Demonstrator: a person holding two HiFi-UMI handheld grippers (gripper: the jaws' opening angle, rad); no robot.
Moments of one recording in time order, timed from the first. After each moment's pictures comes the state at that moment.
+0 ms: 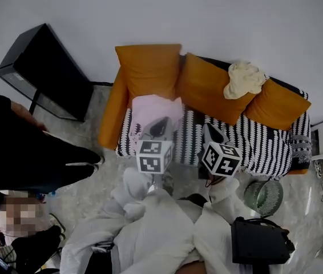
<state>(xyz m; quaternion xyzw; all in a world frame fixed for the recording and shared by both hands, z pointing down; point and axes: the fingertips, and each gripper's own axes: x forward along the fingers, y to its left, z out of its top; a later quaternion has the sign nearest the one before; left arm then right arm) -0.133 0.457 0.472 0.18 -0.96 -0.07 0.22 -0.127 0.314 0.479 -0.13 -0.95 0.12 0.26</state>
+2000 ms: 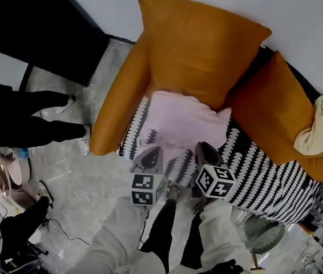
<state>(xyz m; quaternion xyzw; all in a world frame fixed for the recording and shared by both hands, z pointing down) -0.217 0.612 0.824 0.02 -0.91 -0.11 0.41 -0.283 0.479 0.843 -0.25 -0.86 0.14 0.43</state>
